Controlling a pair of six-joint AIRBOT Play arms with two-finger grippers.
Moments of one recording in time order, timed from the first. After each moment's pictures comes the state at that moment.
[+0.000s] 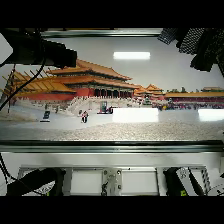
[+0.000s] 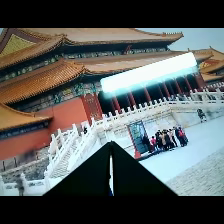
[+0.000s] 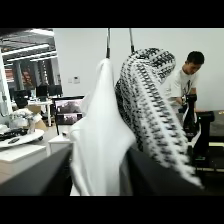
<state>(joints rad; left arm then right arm) -0.48 -1.26 1.93 1.70 -1.45 -1.69 -1.14 -0.92 1.34 -0.13 -0.07 0.27</state>
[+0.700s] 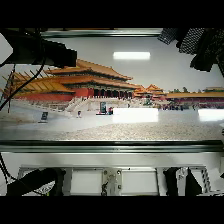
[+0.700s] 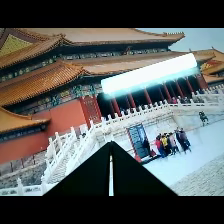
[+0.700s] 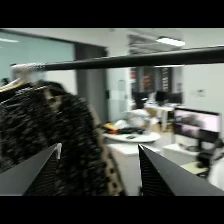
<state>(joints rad) -0.48 -1.27 1.93 1.70 -1.44 -1.69 -1.14 -0.75 1.34 -0.12 0.49 0.35</state>
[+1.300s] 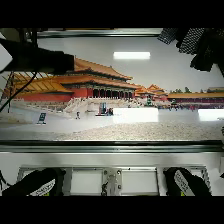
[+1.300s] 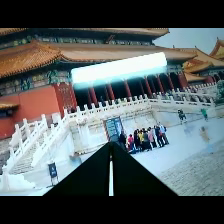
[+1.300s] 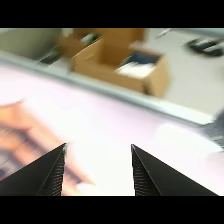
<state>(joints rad) -0.37 -1.18 1.71 1.53 -1.34 -1.75 -0.36 -0.90 1.33 -0.46 1.01 0.53</state>
